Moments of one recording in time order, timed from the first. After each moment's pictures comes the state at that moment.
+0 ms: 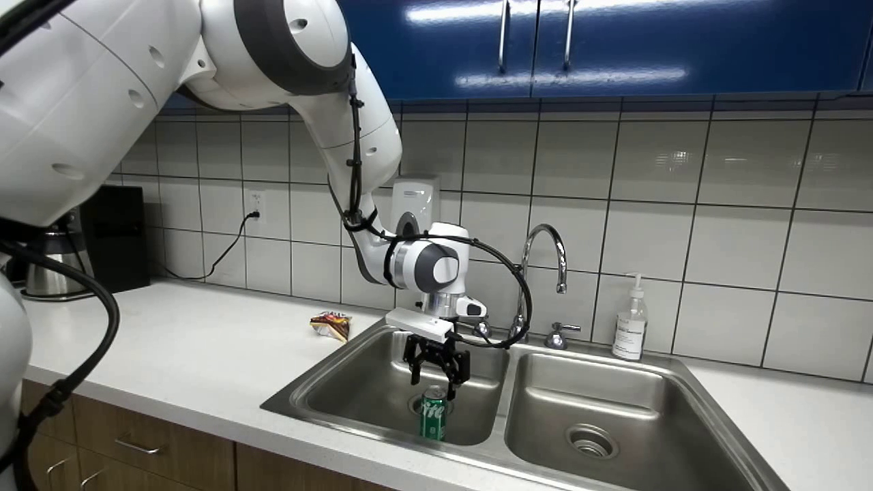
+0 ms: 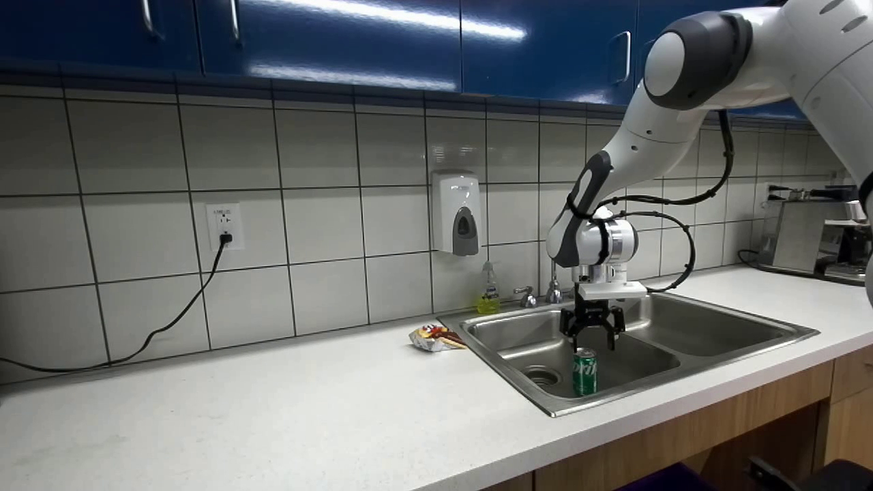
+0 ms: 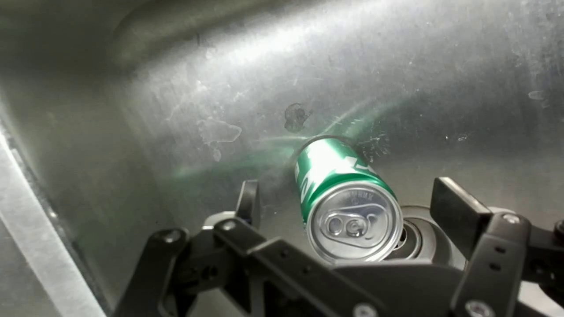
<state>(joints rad) -0.20 0.59 -0.10 -1.92 0.08 2.43 -0.07</state>
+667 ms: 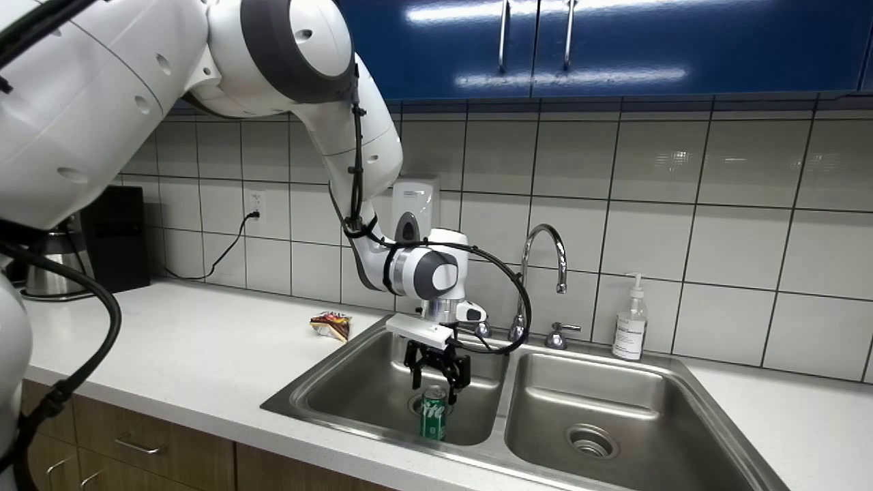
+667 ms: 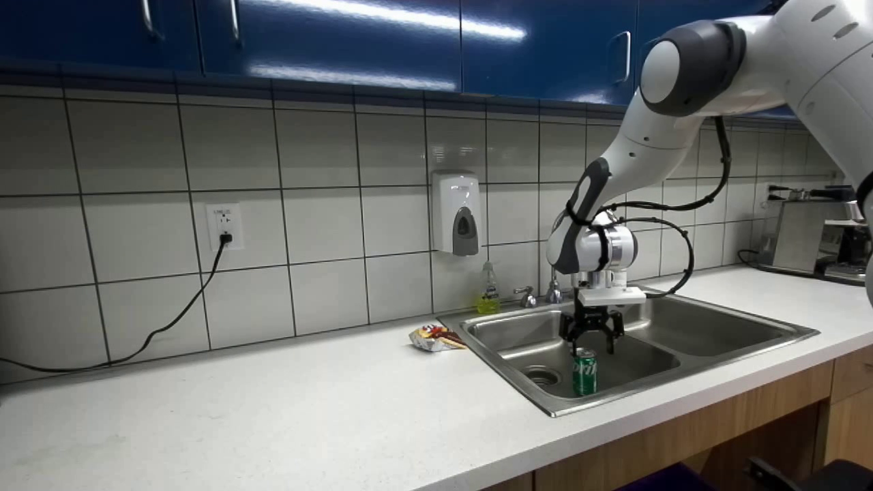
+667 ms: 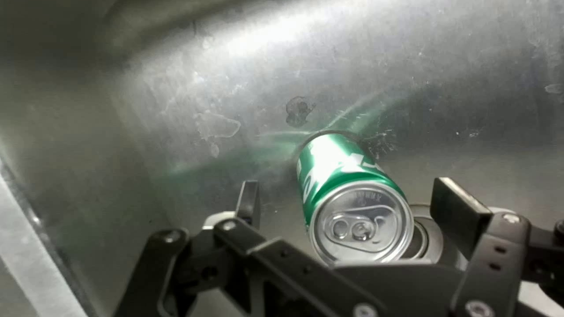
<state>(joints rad) -0.20 0.62 -0.10 -1.92 0.08 2.47 -0.07</state>
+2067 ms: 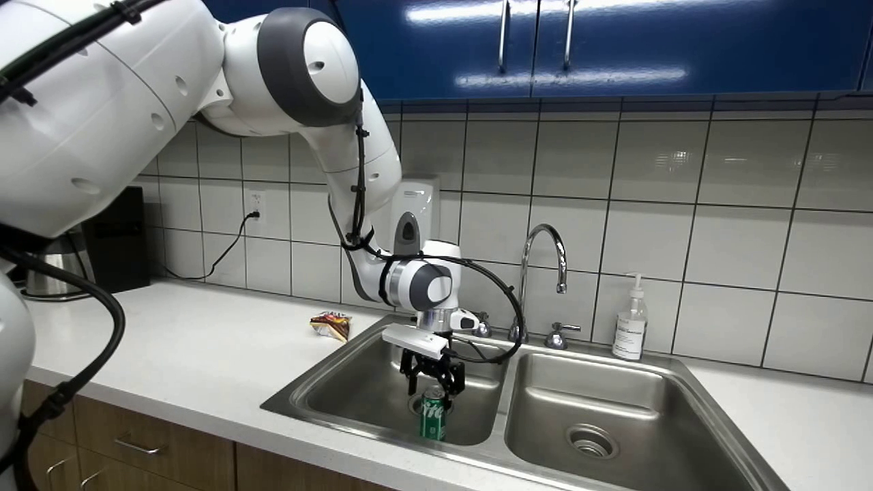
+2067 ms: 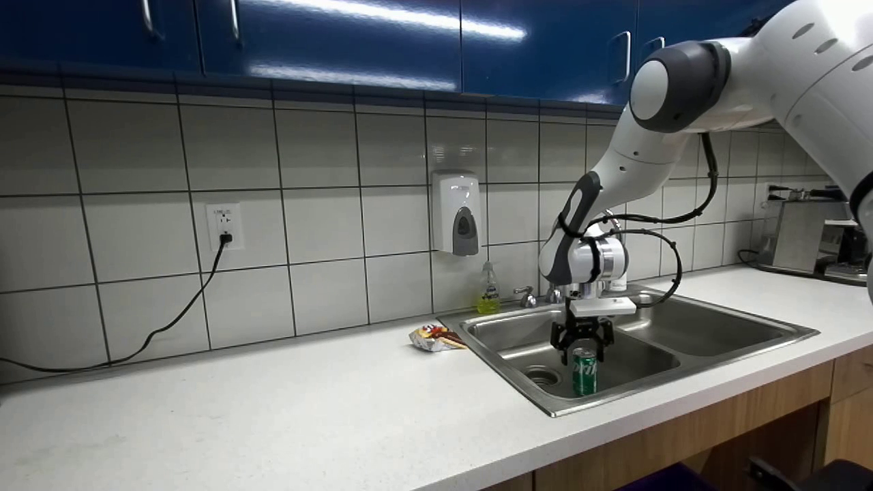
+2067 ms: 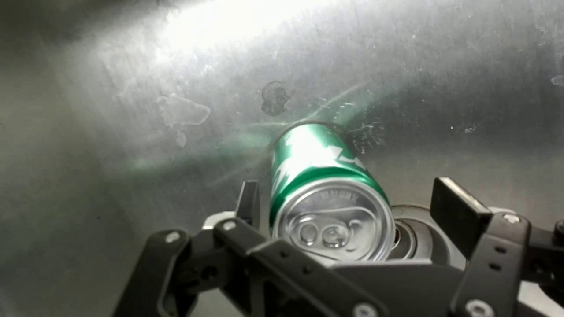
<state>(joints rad) -0.19 0.69 -0.09 -1.87 0.08 2.51 -0.07</state>
